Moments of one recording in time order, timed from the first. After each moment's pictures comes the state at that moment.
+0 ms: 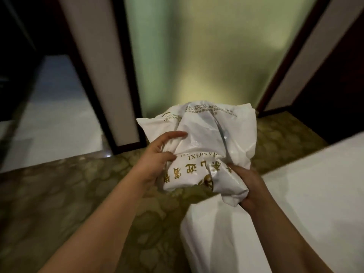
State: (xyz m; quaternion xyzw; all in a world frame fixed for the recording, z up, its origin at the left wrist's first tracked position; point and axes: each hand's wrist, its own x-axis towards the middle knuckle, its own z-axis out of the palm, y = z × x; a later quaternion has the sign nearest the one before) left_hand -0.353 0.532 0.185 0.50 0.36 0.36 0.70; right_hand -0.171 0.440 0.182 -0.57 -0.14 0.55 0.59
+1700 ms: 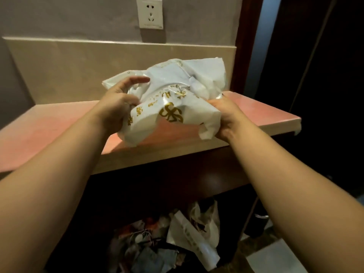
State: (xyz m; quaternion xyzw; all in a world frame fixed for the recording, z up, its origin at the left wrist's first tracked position) left_hand -1.378 0.692 0.434 0.21 0.69 0.69 0.00; right_hand -1.321 0.895 0.430 0.00 -0.59 0.80 0.11
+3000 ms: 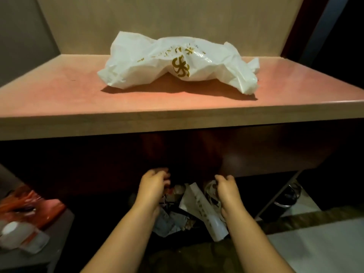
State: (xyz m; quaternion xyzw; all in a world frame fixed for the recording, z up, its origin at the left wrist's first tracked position) left_hand -1.312 0.724 0.211 -0.25 0.65 0.72 0.06; right_hand -1.313 0.888 0.176 -0.31 -0.69 0.65 -0.01
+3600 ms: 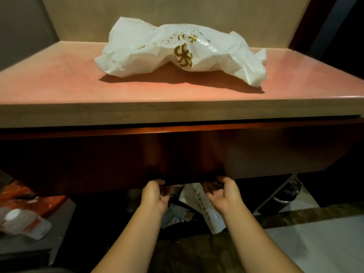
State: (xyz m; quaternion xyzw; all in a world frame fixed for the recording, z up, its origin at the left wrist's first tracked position) left_hand -1.314 0.733 0.169 -0.41 0.31 0.85 0.07; right_hand -1.319 0.892 0.152 -0.37 -0.31 0.87 -0.06
